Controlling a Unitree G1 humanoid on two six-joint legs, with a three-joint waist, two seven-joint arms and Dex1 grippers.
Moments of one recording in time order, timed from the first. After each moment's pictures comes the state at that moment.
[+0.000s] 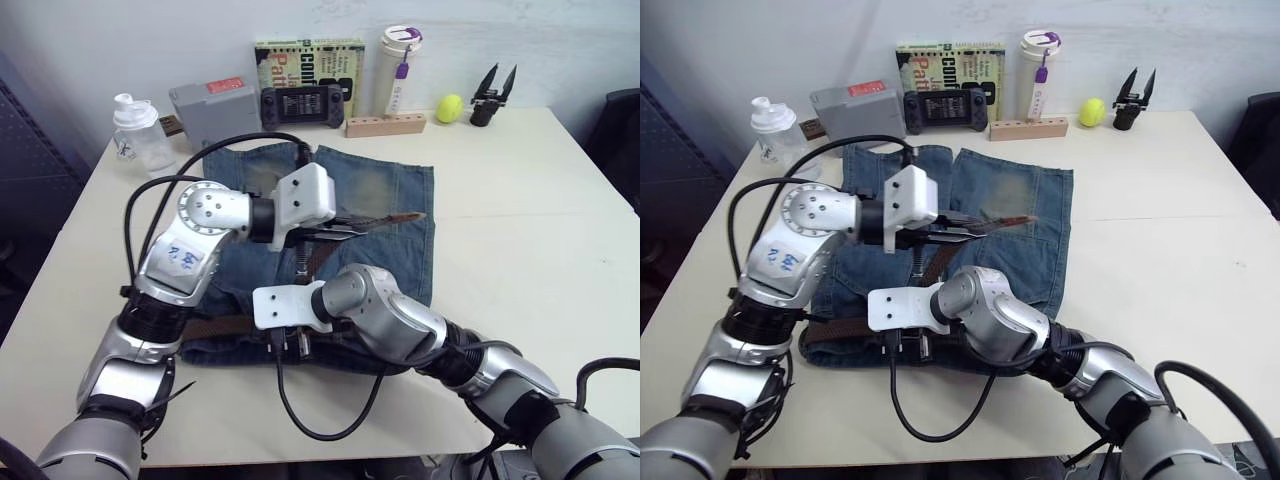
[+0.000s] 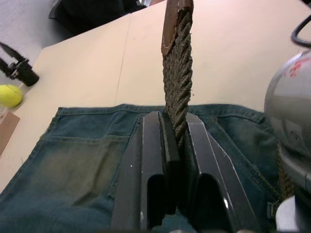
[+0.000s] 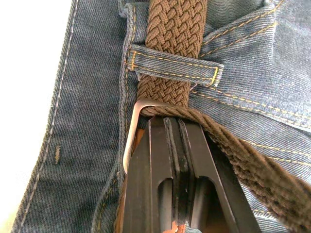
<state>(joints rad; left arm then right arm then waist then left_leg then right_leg) -0.77 0.57 -0.17 -0.15 -0.23 0.36 -0.98 -0.82 -0.27 0.86 -0.21 -0.22 0.87 1.00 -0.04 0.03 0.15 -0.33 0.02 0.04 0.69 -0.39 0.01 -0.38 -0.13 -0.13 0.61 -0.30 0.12</state>
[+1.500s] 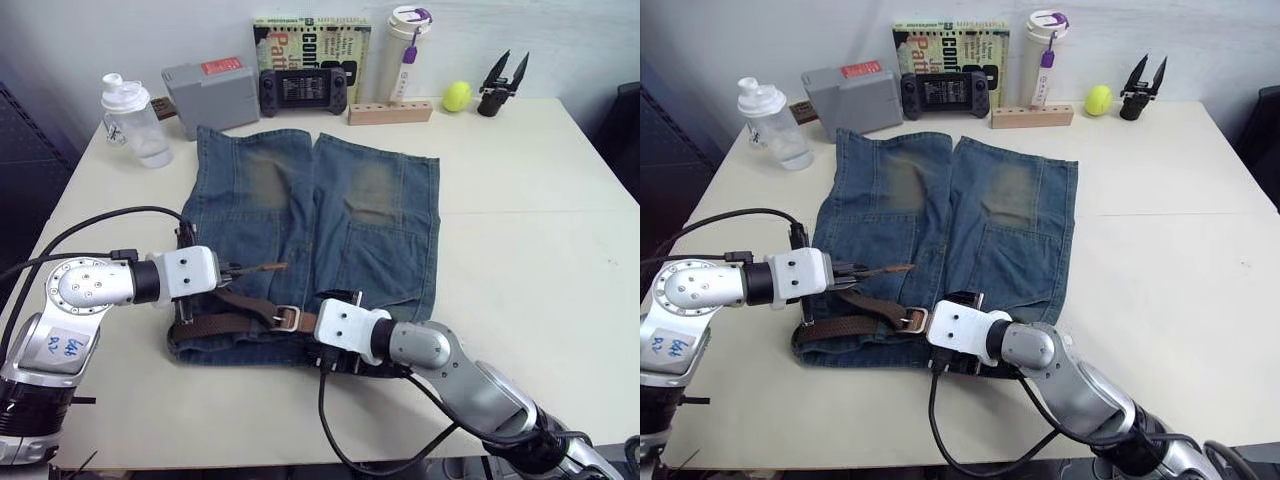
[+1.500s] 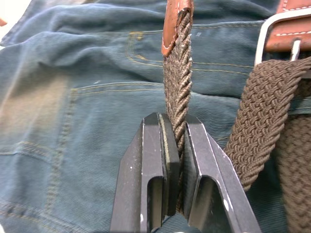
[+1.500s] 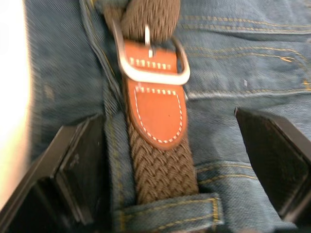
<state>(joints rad) -0.31 0.89 0.06 -0.22 -0.08 0.09 -0.96 -0.37 -0.49 0.67 -0.62 -0.19 0.73 0.55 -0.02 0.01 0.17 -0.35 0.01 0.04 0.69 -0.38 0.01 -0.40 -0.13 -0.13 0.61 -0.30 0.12</state>
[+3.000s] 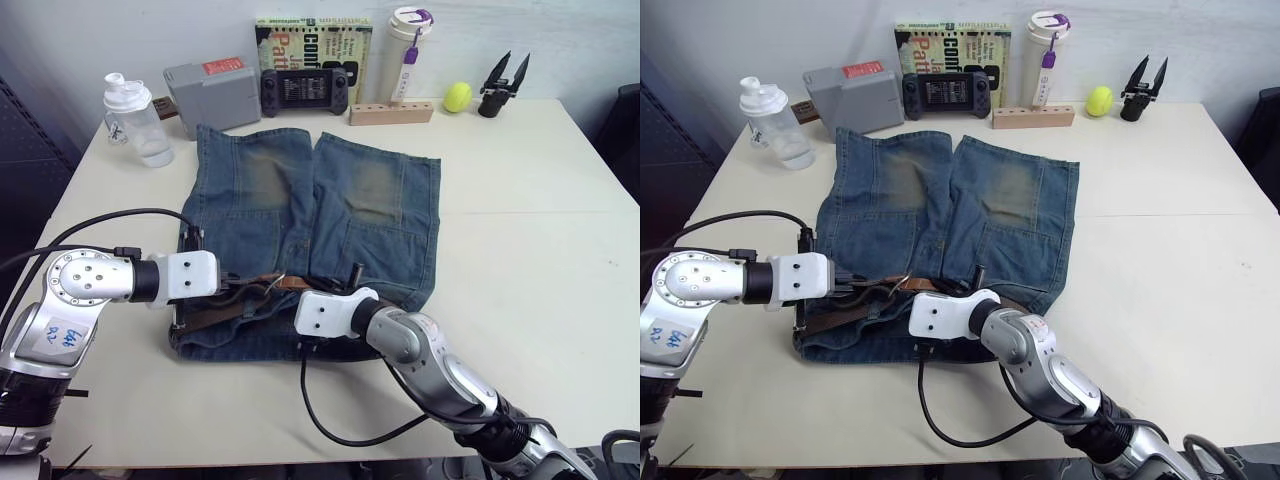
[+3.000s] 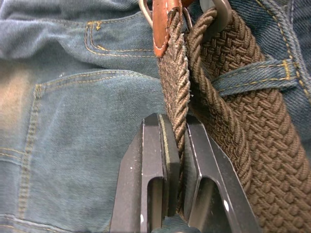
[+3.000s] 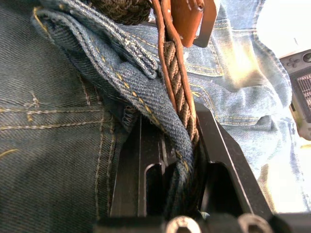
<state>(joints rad) -0.33 0.95 0.01 -0.18 -0.07 0.08 -1.06 -0.41 -0.37 0.67 -0.45 -0.52 0.49 0.49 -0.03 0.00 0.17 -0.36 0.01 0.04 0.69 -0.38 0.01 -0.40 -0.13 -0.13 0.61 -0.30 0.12</state>
